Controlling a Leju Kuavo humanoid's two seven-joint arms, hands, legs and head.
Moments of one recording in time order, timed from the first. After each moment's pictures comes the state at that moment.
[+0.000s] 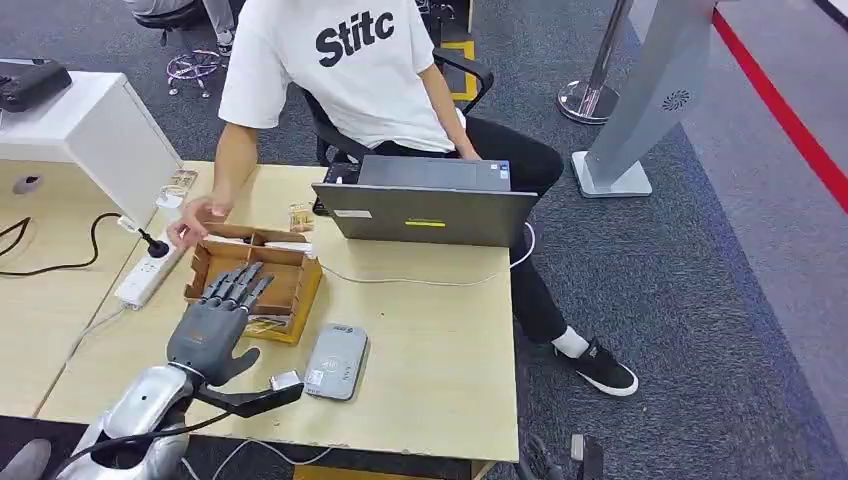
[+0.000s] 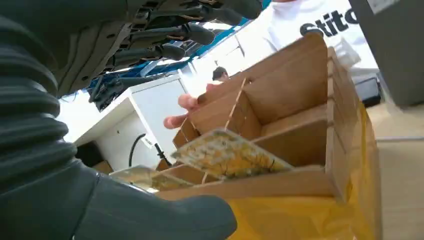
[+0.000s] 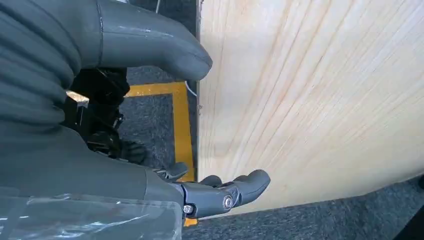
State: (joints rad) left arm -0.04 0.27 -0.20 -1.54 -1.35 0.17 -0.05; right arm -0.14 0.24 -0.46 -0.32 0.13 0.23 -0.46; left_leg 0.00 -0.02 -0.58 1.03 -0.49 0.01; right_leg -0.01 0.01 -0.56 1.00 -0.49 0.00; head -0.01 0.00
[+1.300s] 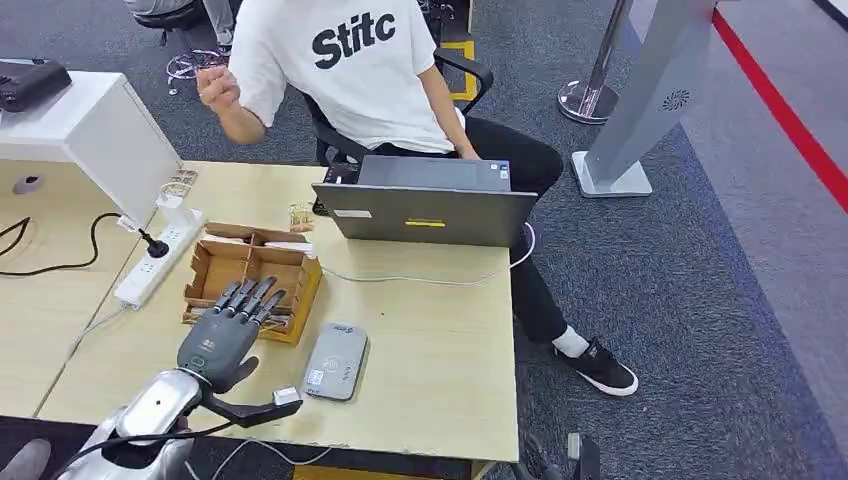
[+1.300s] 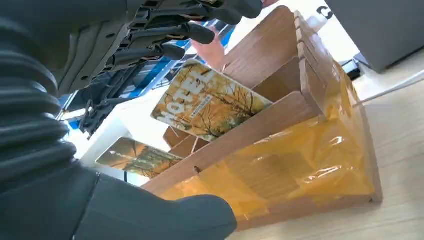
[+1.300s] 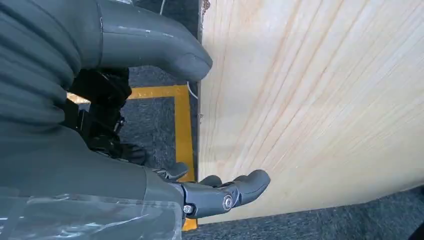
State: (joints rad) left arm -0.06 0.30 -0.27 -1.43 -1.47 0.25 -0.07; right arm -0.14 0.24 -0.44 -0.31 0.12 0.24 -0.46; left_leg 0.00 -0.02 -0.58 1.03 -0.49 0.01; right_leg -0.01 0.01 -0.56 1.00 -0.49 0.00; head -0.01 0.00
